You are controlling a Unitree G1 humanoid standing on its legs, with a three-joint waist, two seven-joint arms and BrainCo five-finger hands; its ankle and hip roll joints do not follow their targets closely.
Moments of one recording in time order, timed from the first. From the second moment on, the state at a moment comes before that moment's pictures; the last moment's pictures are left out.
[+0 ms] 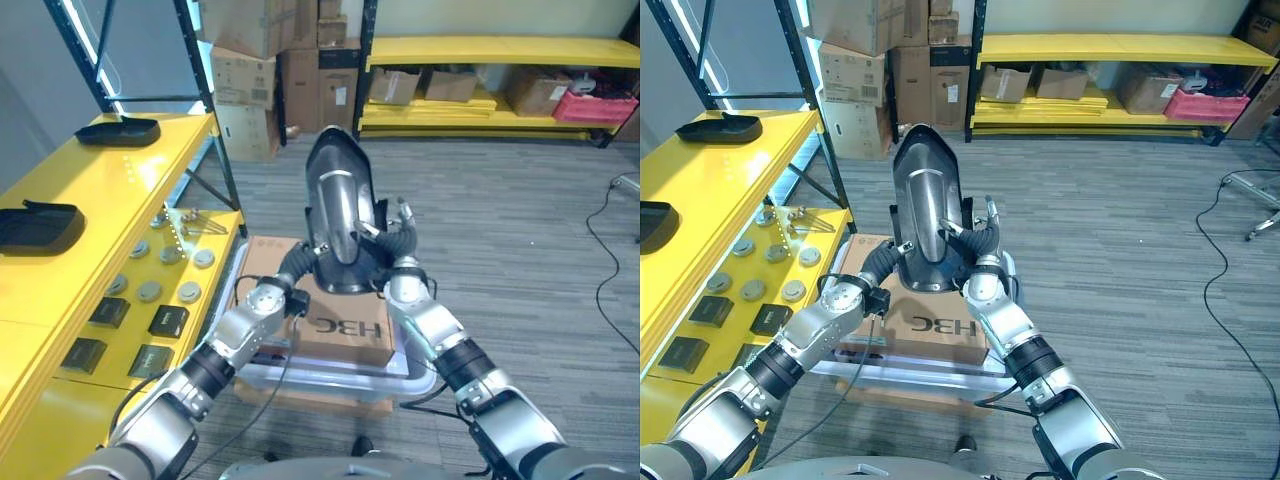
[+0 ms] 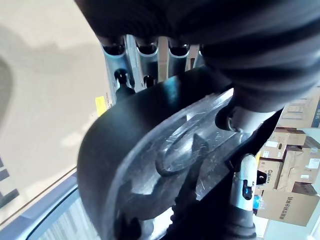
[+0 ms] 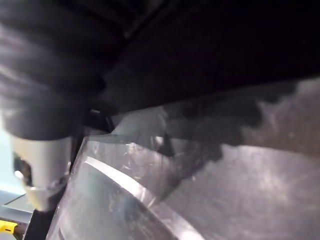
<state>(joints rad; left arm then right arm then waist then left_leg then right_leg) -0.47 0.22 -0.58 0.26 -0.58 0.21 0.22 -0.47 -0.33 0.43 0.28 0.27 0.11 -0.65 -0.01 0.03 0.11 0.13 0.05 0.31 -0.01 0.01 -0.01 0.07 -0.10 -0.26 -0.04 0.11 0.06</state>
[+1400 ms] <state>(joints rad) 0.16 0.44 0.22 -0.13 -0.62 -0.18 0.10 -0.02 -0.52 -0.12 0.02 0.33 -0.09 -0.49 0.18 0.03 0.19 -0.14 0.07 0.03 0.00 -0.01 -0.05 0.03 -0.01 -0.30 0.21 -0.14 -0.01</state>
